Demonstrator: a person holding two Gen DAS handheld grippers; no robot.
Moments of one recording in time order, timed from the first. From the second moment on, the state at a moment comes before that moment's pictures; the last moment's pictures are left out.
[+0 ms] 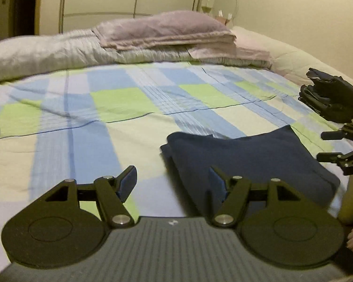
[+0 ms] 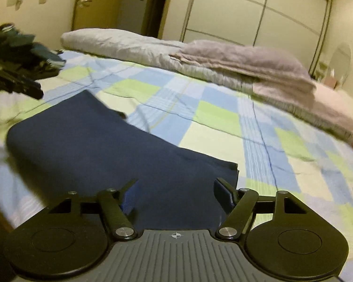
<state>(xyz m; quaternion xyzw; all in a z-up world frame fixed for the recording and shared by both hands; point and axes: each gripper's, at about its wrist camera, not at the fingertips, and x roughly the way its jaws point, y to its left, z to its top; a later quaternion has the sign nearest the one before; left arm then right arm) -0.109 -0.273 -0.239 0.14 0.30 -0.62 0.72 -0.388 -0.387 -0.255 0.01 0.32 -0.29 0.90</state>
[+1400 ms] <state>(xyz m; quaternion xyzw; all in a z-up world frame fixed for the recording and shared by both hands) -0.067 -0.361 -0.291 0.12 0.36 -0.64 0.67 -0.398 -0.510 -0.280 0.17 0.30 -0.31 0.89</state>
